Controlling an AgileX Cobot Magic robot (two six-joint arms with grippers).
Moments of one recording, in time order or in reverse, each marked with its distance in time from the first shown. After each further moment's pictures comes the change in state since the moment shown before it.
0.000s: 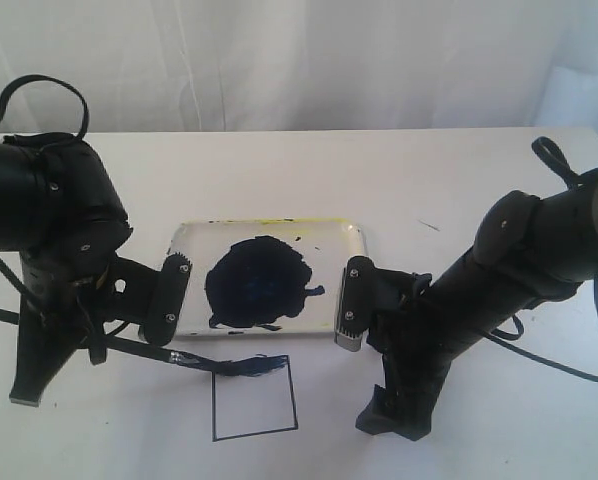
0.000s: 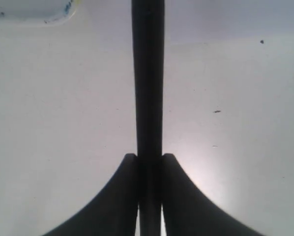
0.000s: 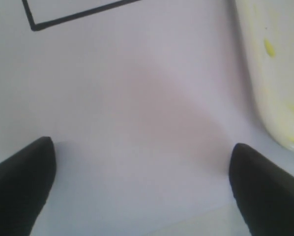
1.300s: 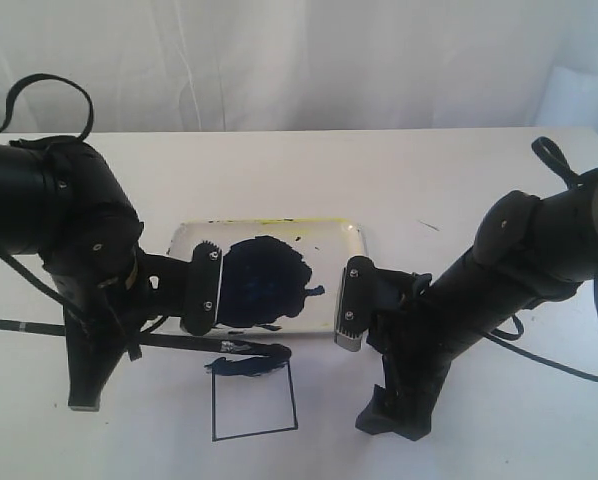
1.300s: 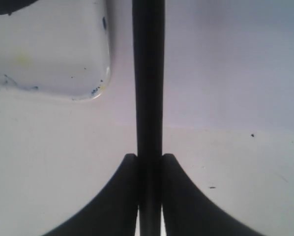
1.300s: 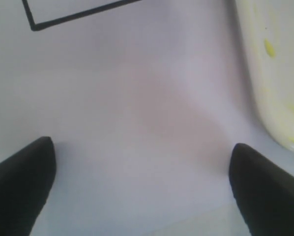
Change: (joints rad) left arm -0.018 0.007 -0.006 -0.121 -0.159 -0.049; right arm 0.000 0.000 0.000 0.000 0.000 0.000
